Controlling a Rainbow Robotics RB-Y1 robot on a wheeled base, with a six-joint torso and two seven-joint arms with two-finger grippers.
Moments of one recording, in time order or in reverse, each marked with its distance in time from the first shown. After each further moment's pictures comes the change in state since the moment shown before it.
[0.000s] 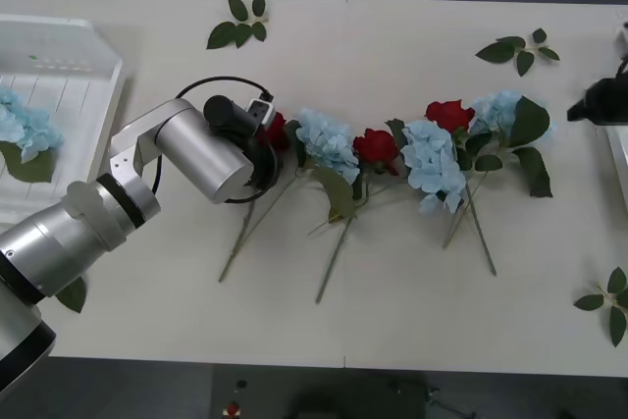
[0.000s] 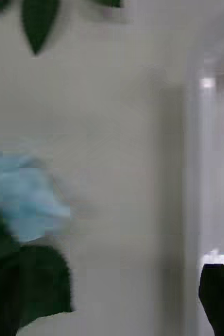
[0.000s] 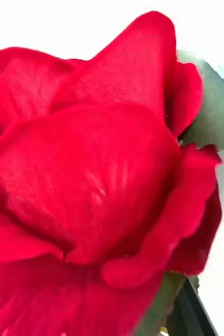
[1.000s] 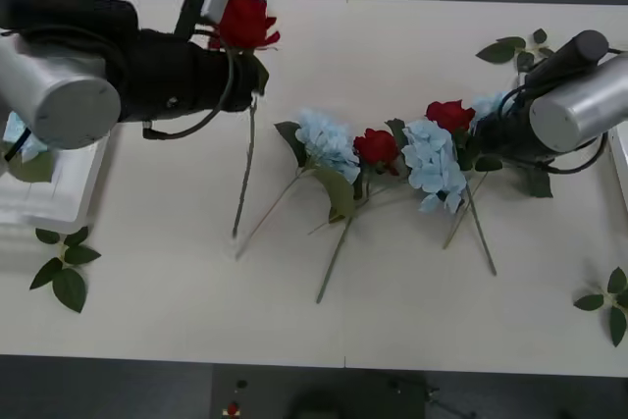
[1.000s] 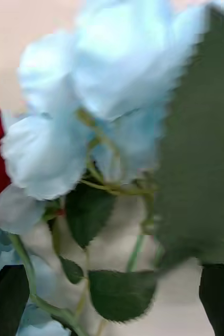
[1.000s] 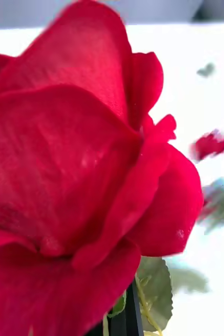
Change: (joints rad) right arm 0.128 0.231 -0.021 -0.312 0.316 0.096 -0.588; left arm 0.124 0.336 0.321 -0.638 0.464 -0.058 -0.030
